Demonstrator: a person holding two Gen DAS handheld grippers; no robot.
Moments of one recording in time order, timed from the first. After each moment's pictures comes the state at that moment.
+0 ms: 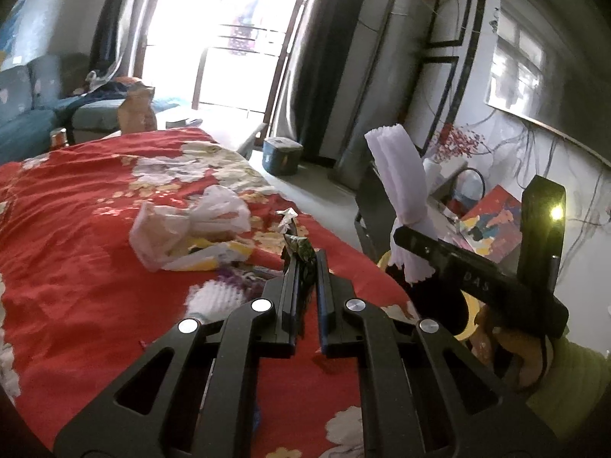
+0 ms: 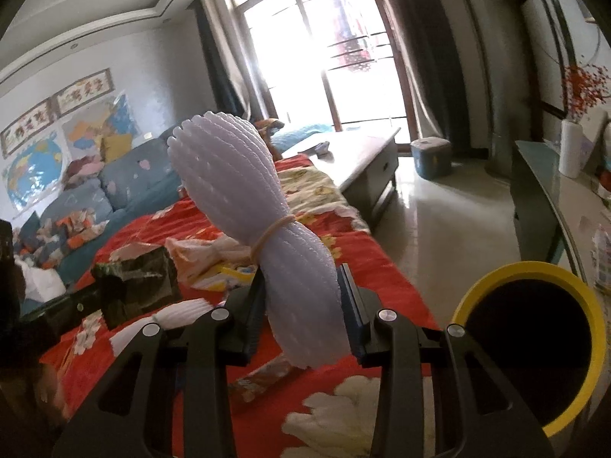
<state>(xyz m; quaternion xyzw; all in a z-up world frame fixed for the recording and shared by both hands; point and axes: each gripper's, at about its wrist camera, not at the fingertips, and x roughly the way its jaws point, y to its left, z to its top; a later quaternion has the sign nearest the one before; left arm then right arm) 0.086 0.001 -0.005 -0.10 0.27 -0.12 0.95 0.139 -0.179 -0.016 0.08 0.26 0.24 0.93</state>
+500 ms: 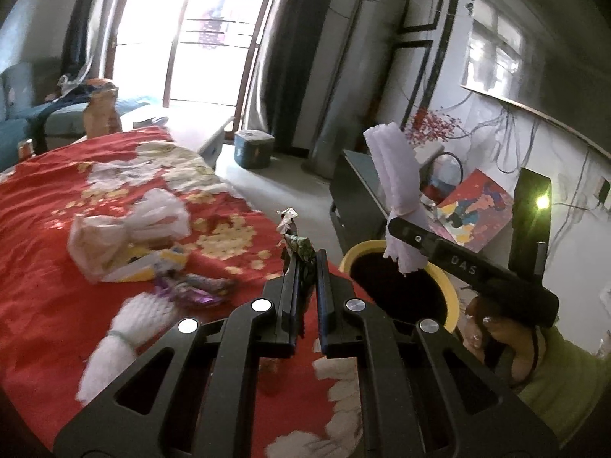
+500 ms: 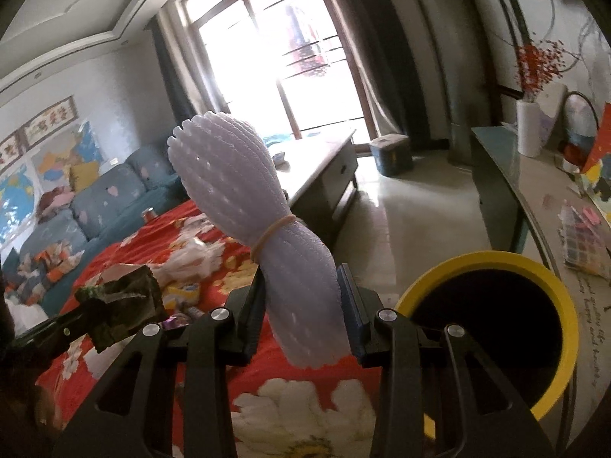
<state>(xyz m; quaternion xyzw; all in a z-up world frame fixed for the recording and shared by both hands) 0.108 -0.052 -0.004 -0.08 0.28 -0.17 0.94 0.148 -0.241 -0.023 0.12 0.27 0.17 0.94</state>
